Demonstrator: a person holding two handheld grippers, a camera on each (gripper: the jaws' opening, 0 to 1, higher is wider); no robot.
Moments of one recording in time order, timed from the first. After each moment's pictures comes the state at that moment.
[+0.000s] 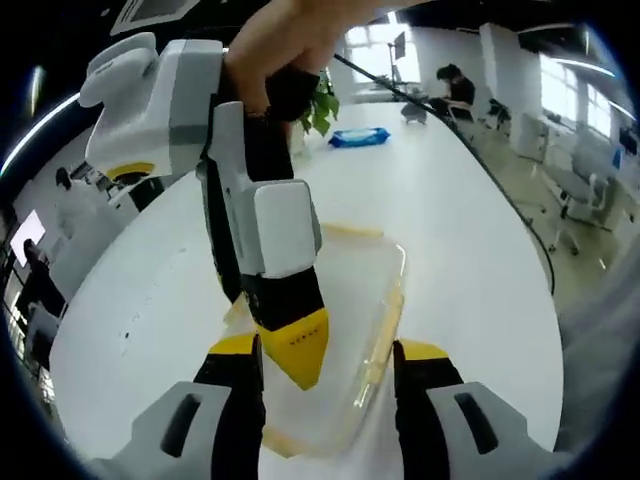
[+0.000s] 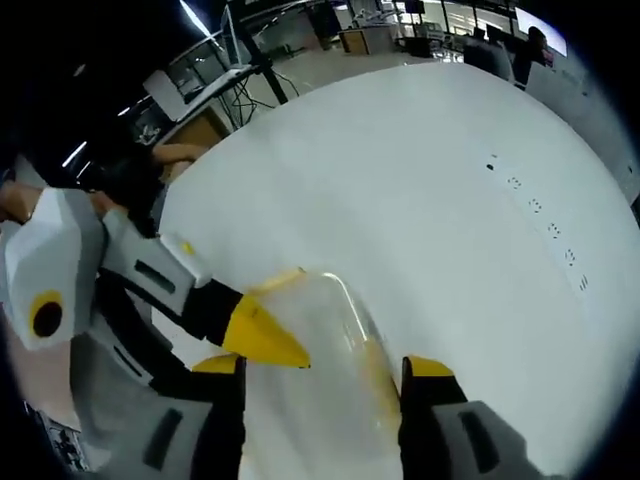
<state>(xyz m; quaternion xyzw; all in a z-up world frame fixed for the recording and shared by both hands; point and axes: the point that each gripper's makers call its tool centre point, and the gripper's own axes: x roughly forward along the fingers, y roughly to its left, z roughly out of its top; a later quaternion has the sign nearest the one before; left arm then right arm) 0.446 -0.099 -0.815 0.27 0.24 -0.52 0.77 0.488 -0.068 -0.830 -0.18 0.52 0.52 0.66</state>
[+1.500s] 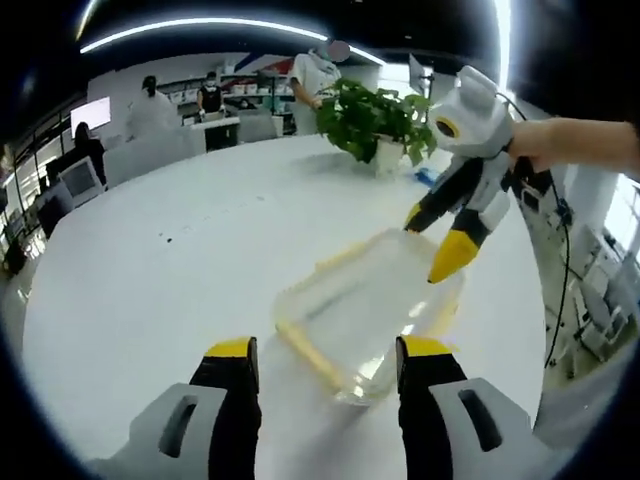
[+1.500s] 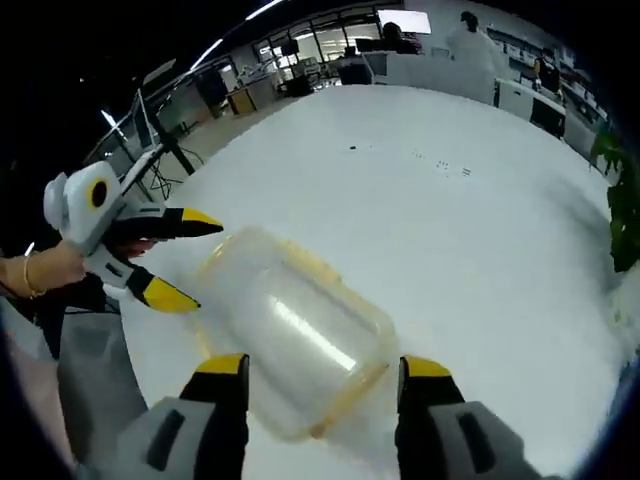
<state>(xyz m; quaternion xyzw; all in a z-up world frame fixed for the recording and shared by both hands) 0.475 -0.031 -0.810 0.05 0.31 -0.39 0.87 0.462 -0.156 -0.827 0.00 0.51 0.33 0.80</state>
